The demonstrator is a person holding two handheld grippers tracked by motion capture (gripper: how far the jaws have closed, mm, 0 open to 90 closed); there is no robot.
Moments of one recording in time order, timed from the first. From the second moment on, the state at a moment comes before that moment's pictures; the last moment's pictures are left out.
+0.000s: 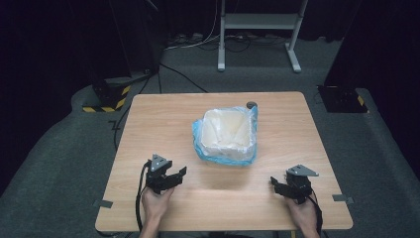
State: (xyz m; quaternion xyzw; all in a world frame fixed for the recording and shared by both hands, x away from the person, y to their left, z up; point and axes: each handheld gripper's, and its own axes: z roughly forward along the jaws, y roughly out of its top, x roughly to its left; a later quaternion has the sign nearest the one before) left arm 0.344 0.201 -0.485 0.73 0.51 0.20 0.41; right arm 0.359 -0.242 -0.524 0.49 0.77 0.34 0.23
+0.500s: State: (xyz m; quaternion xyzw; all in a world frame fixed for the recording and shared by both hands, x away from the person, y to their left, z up) left arm 0.351 0.194 -0.506 0.74 0.52 0.23 0.37; right arm 0.359 -0.242 -0.524 0.49 0.77 0.34 0.23
